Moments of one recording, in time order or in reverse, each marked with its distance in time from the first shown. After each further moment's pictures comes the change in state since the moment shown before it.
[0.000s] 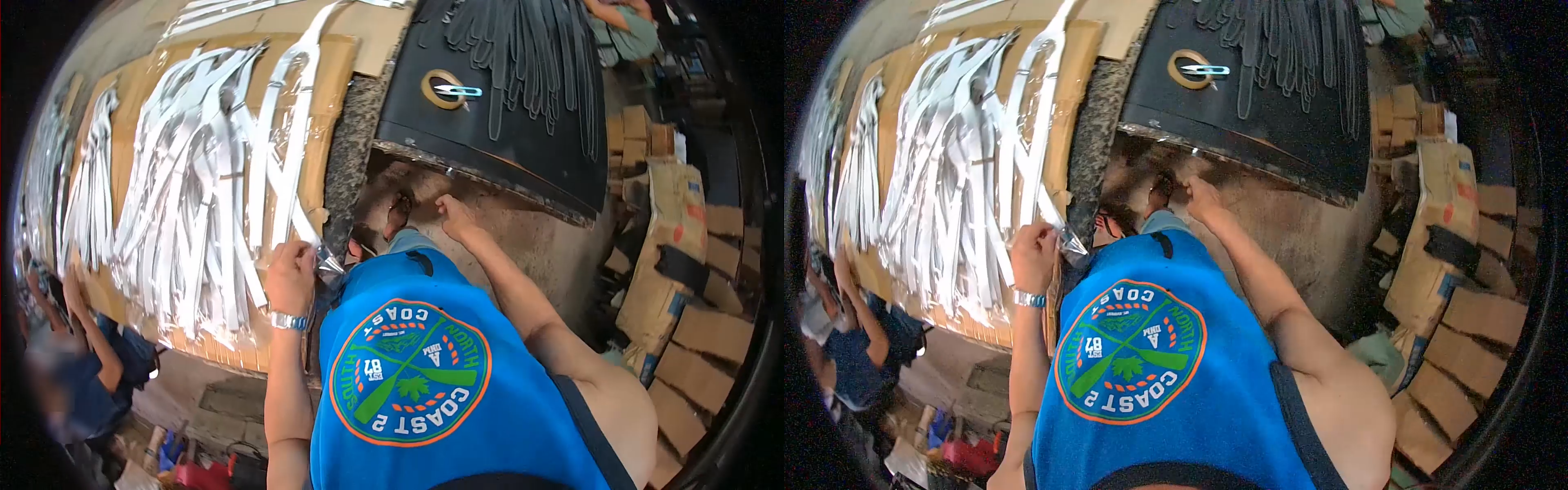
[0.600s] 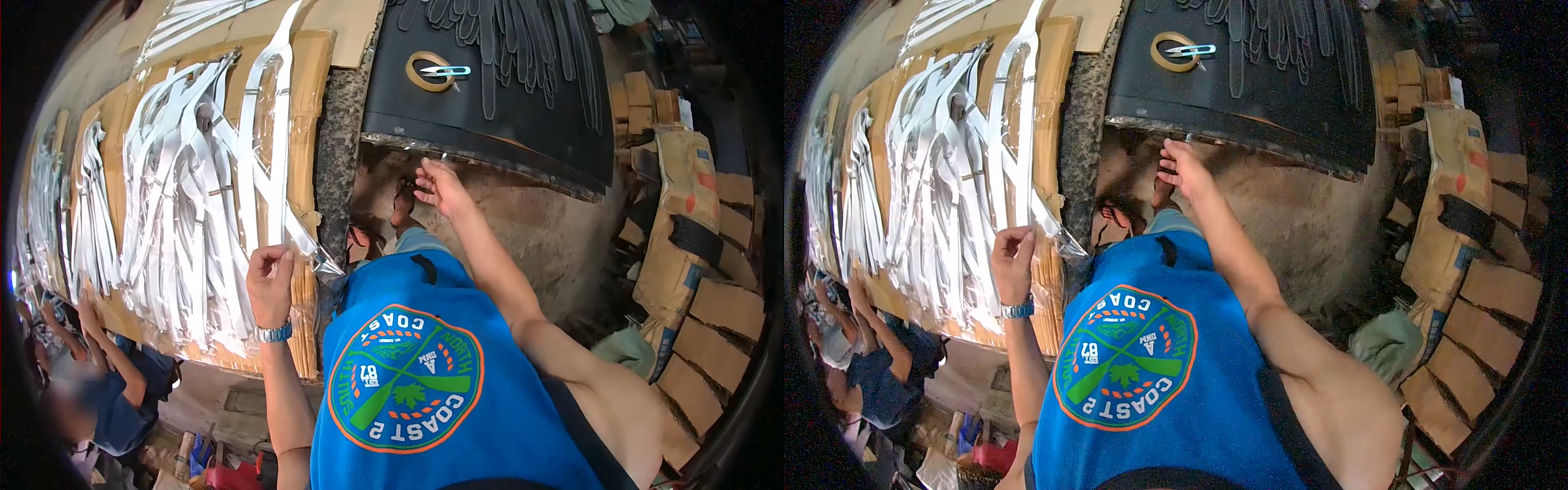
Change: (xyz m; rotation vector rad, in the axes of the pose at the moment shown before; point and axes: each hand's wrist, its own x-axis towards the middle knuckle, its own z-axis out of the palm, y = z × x) left_hand 0.010 -0.008 -0.019 -0.505 -0.025 -0.169; right_hand 0.044 -0.049 -0.008 1.368 -0.079 0.778
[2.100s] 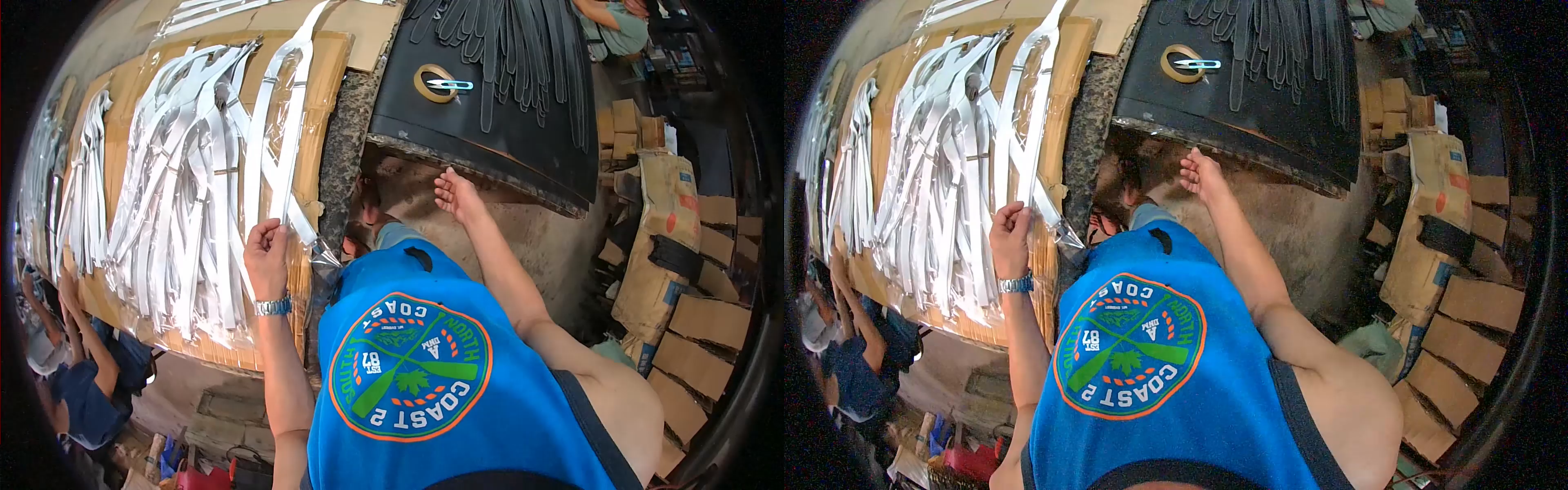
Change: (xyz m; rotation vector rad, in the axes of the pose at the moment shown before) left_hand 0.014 -0.024 0.009 -0.287 0.120 -0.089; right_hand -0.003 -0.017 -0.043 -0.049 0.072 0.013
